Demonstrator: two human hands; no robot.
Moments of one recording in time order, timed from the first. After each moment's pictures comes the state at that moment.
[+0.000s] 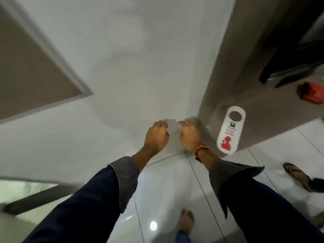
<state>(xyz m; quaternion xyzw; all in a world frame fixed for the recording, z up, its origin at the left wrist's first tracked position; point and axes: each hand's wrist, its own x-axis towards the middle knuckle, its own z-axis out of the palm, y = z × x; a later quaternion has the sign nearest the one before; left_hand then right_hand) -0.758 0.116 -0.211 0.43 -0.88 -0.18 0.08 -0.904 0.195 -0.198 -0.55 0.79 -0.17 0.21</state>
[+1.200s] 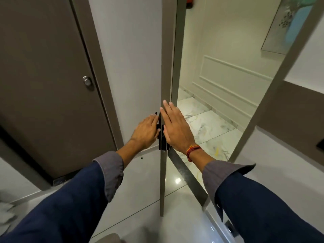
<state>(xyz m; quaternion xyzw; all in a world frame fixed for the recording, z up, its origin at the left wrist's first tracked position) 0.037 0.408 0.010 0.86 -0.46 0.14 0.16 -0.095 0.289 0.045 -0.95 0.04 -0.30 -0.06</state>
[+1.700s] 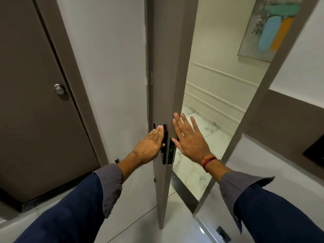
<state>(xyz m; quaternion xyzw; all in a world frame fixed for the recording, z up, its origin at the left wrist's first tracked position) 0.044 0.343 -0.022 0.78 -0.60 0.12 0.15 -0.104 0.173 0.004 -0.92 0.03 -0.32 -0.23</state>
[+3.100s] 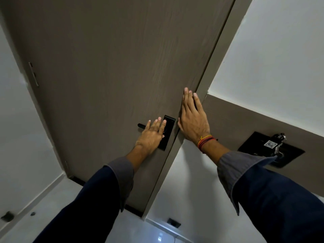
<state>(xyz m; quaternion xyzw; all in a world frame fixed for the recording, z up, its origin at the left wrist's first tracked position) 0.003 0.005 -0.035 0.65 -0.75 0.09 0.05 -0.164 -0.014 0.092 -0.74 0.43 0.00 -0.51</state>
